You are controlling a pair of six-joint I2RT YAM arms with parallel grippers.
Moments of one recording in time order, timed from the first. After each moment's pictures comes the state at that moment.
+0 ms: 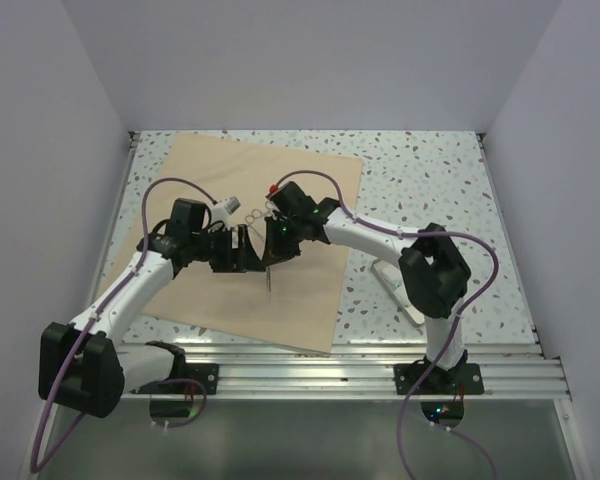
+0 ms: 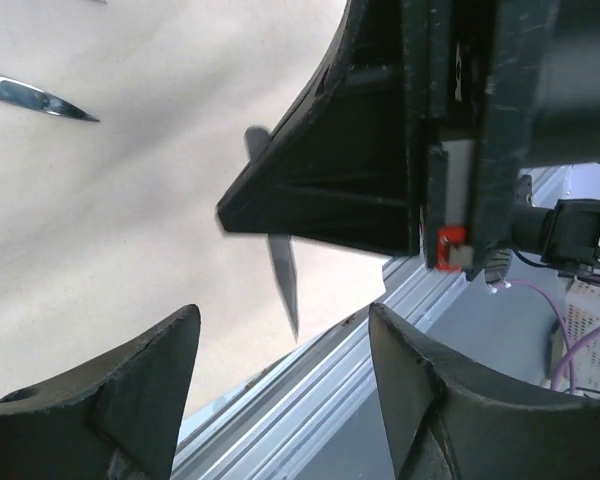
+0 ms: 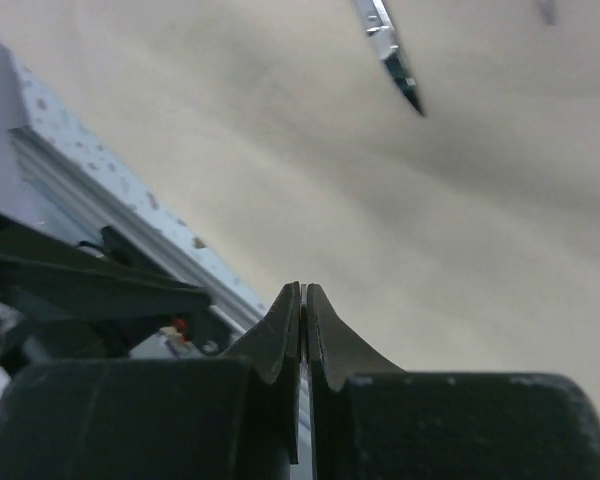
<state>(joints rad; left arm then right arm) -0.26 1.20 0.81 -0.54 0.64 -0.35 0.83 1.96 1.52 -0.48 -0.33 0.78</state>
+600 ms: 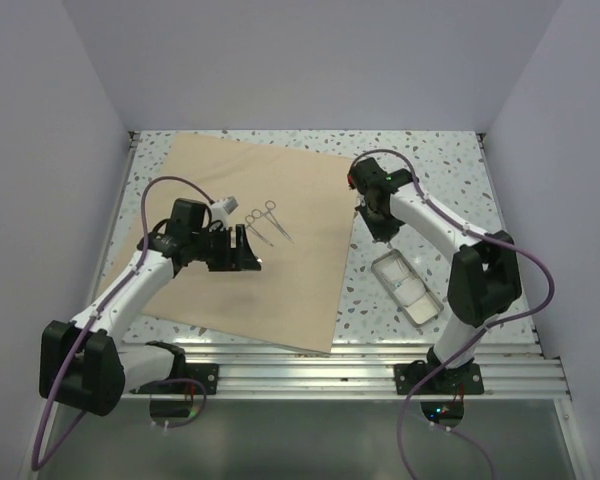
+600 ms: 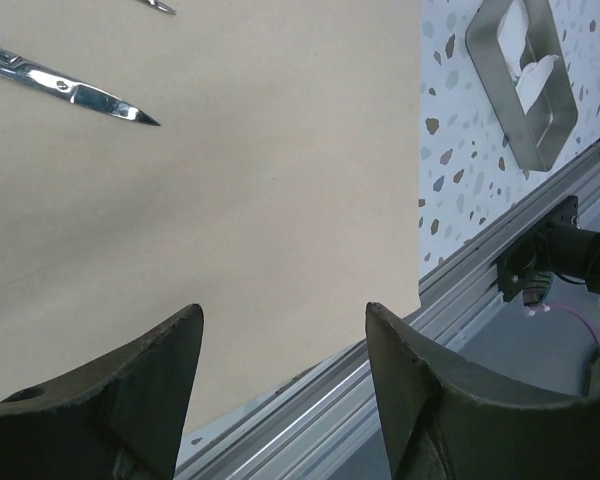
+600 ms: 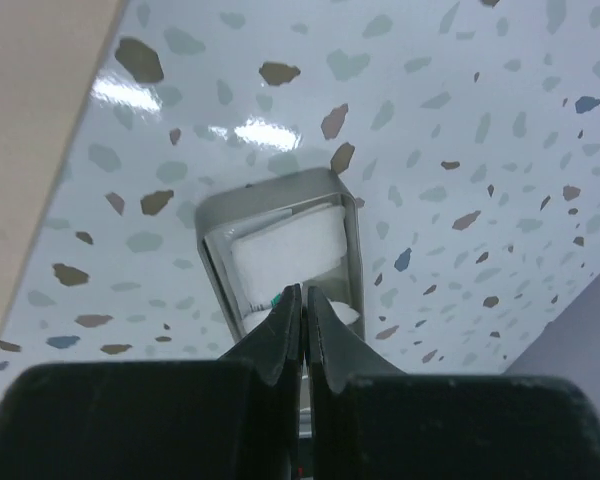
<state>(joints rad) -0.26 1.19 0.81 -0.56 0.54 -0.33 0.47 1.75 1.46 -1.02 0.29 0.05</state>
